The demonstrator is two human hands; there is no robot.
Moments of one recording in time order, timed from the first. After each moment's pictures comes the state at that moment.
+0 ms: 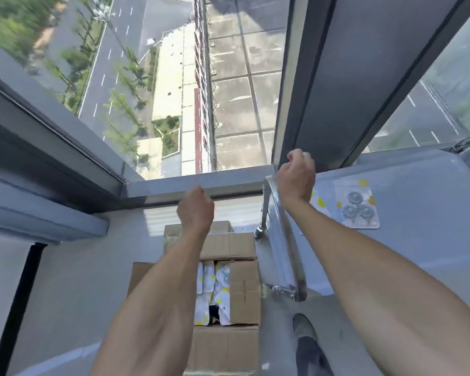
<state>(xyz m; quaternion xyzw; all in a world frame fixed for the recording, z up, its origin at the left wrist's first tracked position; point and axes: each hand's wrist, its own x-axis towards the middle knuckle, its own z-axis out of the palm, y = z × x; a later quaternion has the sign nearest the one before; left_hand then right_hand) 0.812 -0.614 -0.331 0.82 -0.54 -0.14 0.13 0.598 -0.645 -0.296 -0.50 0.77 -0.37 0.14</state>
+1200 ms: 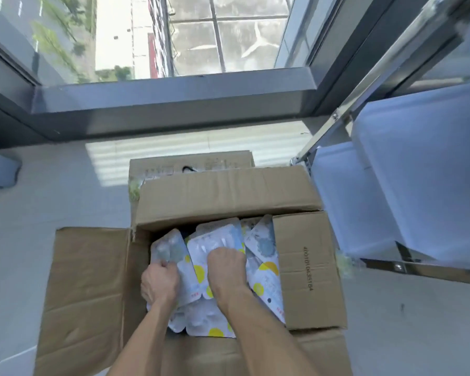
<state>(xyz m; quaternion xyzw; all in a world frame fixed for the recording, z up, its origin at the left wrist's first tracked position) 1.087 -0.439 -0.907 0.89 -0.31 -0.35 0.05 0.951 -0.457 -0.856 -0.69 0.65 0.18 0.26</state>
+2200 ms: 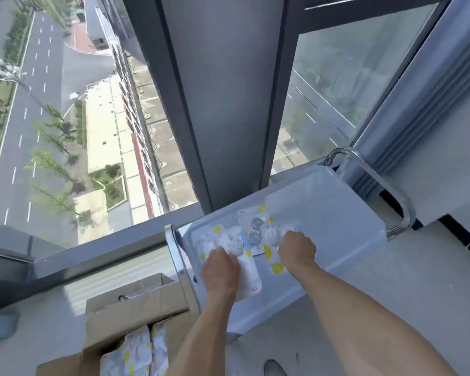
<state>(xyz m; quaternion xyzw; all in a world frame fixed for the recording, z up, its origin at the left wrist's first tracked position) 0.521 -0.550 -0.348 0.73 -0.64 -0.25 0.06 0.337 -0.540 -0.339 -0.44 0.87 0.04 0.20</state>
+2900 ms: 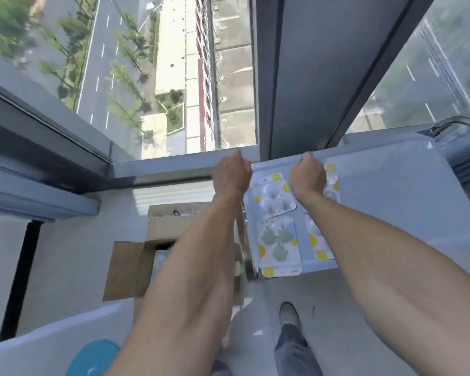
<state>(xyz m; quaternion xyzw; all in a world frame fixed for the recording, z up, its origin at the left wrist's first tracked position) 0.600 -0.640 -0.312 0.75 -0.63 -0.15 0.10 0.436 -0.635 -0.329 -0.47 0.83 -0.17 0.25</state>
